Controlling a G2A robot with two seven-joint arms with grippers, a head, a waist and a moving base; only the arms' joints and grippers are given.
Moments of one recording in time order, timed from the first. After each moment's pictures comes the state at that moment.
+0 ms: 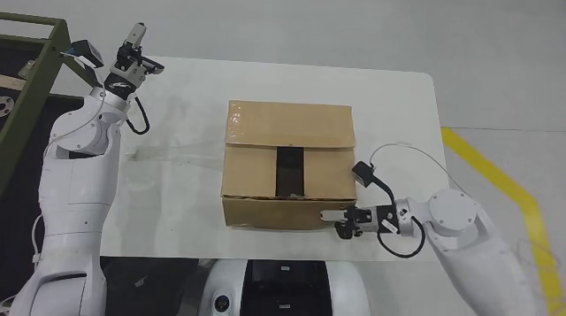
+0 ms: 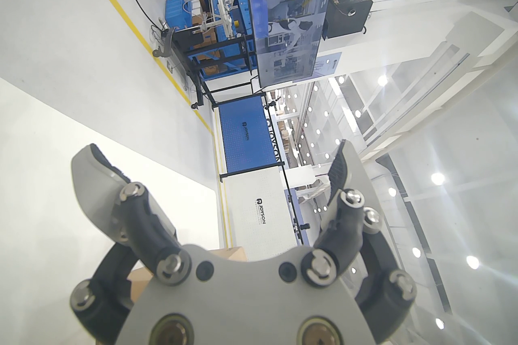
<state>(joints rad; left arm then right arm) 1.09 -1.05 -1.63 -1.32 -0.31 -0.19 -0.52 -1.45 -1.03 1.25 -1.79 0.17 0.13 1.25</state>
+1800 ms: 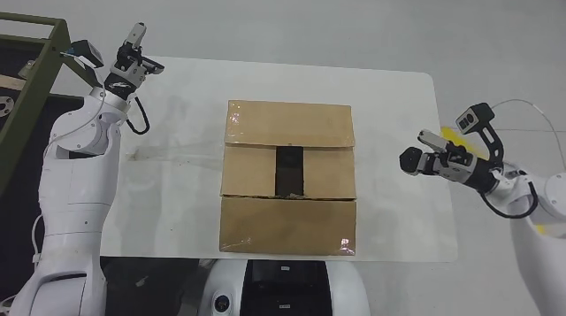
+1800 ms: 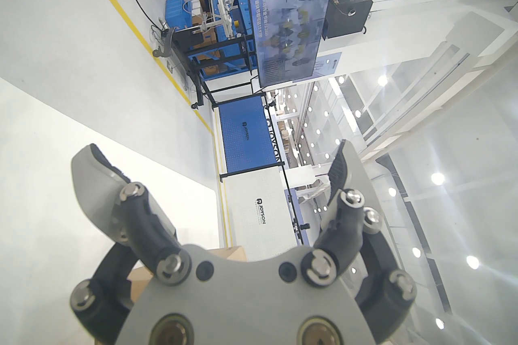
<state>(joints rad) 1.09 -1.05 -1.63 -1.32 -0.31 -0.19 -0.52 -1.46 -0.96 1.69 -1.76 0.53 0.09 1.15</state>
